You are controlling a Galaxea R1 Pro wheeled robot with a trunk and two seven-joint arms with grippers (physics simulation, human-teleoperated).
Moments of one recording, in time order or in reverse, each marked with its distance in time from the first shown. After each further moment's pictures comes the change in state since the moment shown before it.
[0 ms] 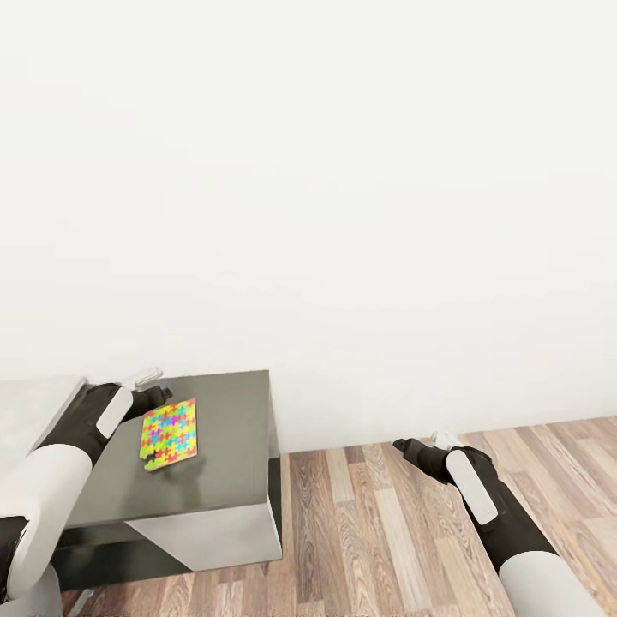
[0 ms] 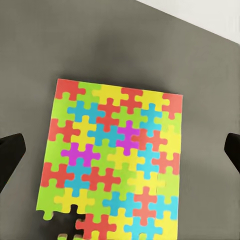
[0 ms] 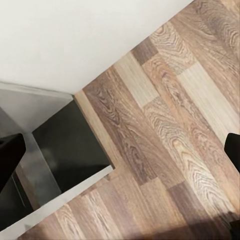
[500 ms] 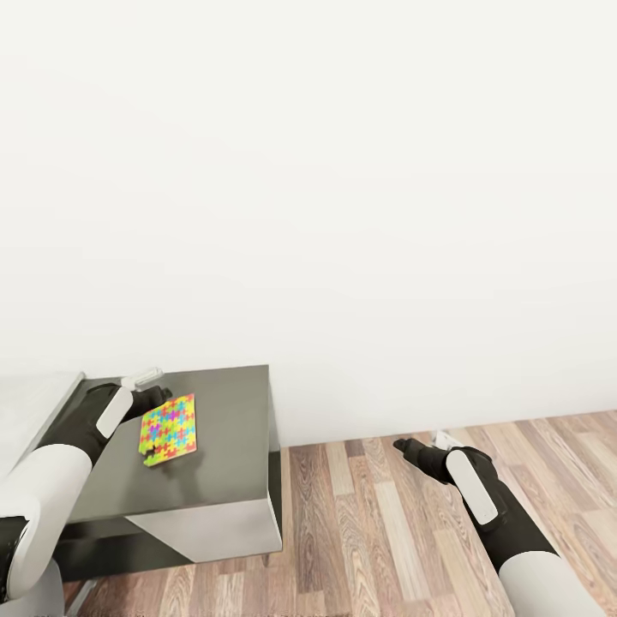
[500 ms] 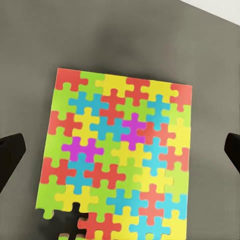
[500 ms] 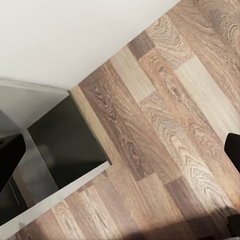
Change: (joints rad) left arm 0.000 0.001 -0.001 0.000 0.000 0.000 0.000; right arm 0.000 0.000 0.000 0.000 0.000 0.000 0.000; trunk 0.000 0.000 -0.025
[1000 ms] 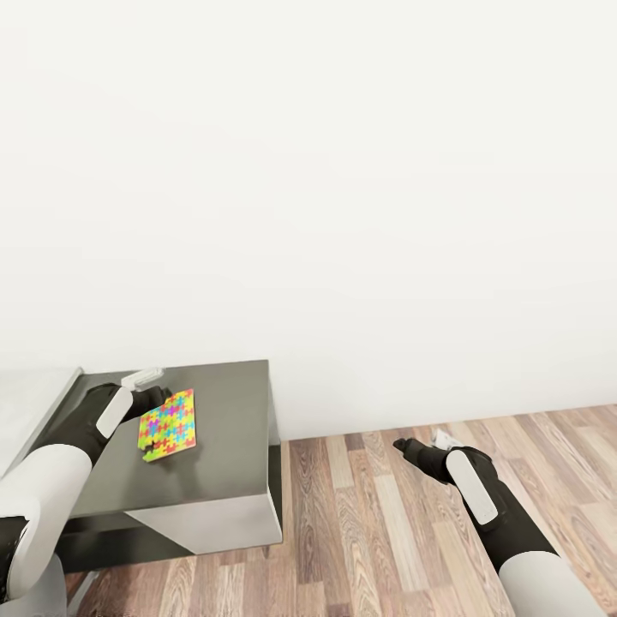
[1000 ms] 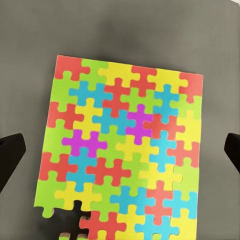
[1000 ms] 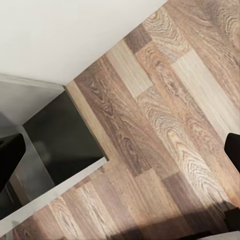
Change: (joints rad) left arm 0.000 0.000 0.000 0.000 0.000 0.000 0.000; right arm 0.000 0.000 0.000 0.000 0.000 0.000 0.000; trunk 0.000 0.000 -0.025
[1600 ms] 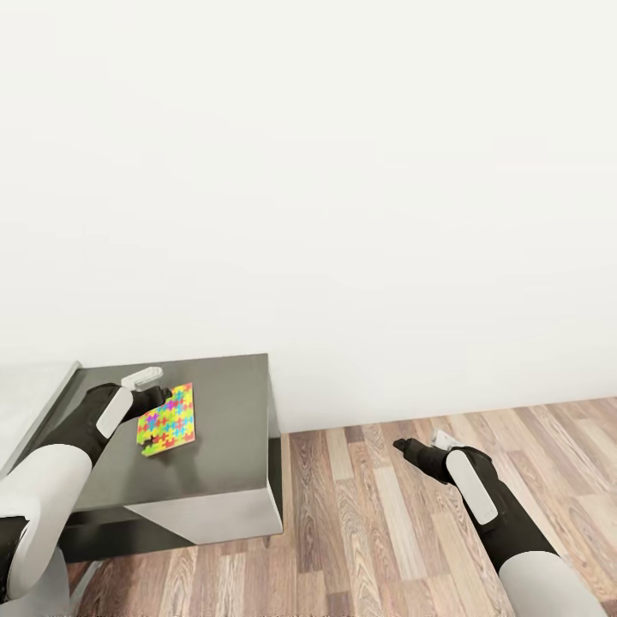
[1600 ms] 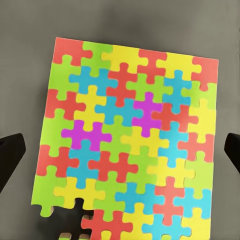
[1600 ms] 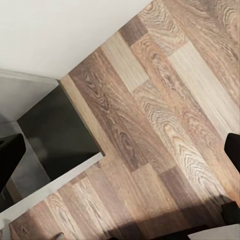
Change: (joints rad) left arm 0.000 0.000 0.000 0.000 0.000 0.000 0.000; right arm 0.000 0.000 0.000 0.000 0.000 0.000 0.000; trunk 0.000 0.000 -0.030
